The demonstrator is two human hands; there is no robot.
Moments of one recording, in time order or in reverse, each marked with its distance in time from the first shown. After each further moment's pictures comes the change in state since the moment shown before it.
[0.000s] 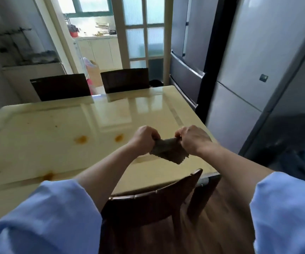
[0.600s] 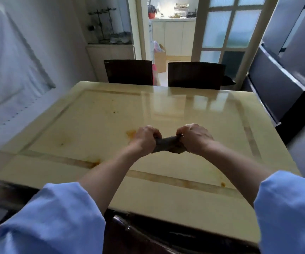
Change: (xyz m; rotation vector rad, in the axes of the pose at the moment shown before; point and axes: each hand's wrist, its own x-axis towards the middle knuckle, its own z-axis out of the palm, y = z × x) left_hand 0.036 -0.159 -0.085 0.021 0.203 -0.382; right_hand 0.165 -0.152 0.045 0.049 -0.136 -0.436
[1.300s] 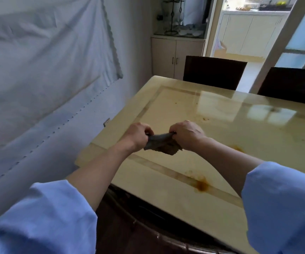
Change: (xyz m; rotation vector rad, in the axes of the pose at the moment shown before) left_hand -0.010 -0.394 -0.227 -0.080 0.100 -0.232; right_hand 0.194 -0.406 0.104 -0.063 -0.092 -0.253
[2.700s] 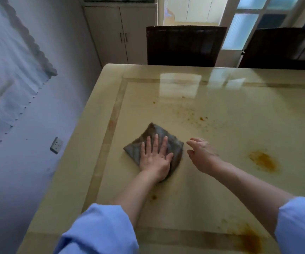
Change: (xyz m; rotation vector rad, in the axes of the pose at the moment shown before) left_hand 0.242 -0.075 0.180 0.443 -0.379 0.228; right_hand 0.159 0.104 0.131 0.197 -0.081 0.553
